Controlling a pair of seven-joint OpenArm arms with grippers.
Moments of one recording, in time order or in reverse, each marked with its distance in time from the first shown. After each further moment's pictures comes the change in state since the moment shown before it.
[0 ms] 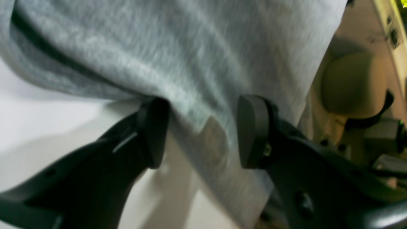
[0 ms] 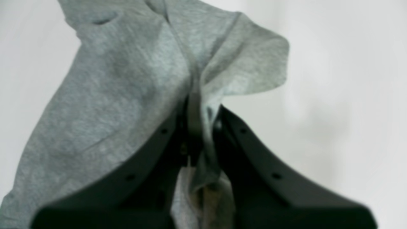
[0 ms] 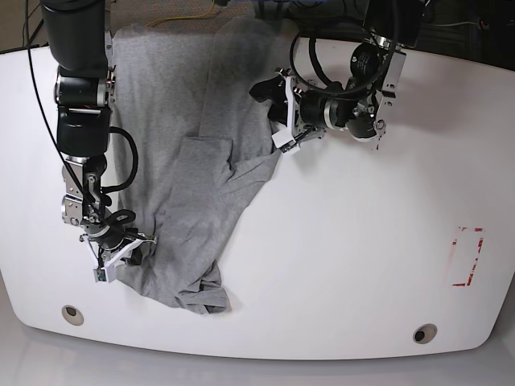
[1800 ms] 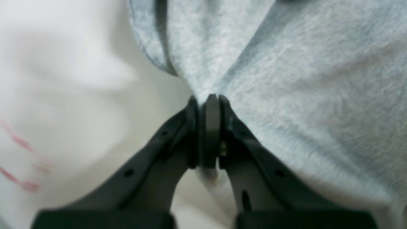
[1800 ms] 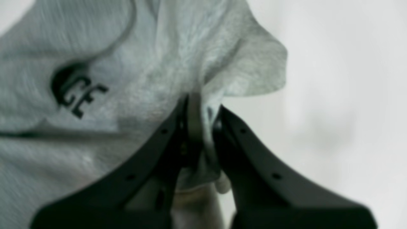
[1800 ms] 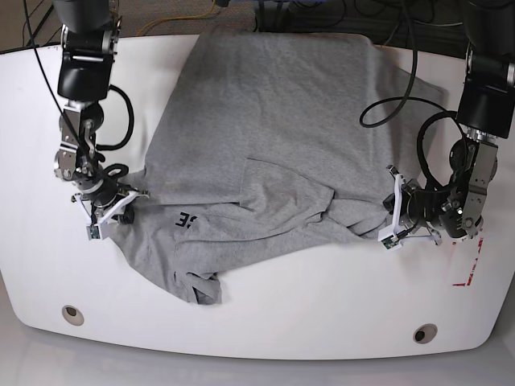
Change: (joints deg) left arm -28.9 -27.1 7.7 -9.1 7.1 -3.0 -2.7; right arm -19.8 0.9 7.9 23.9 0.1 -0.2 -9.1
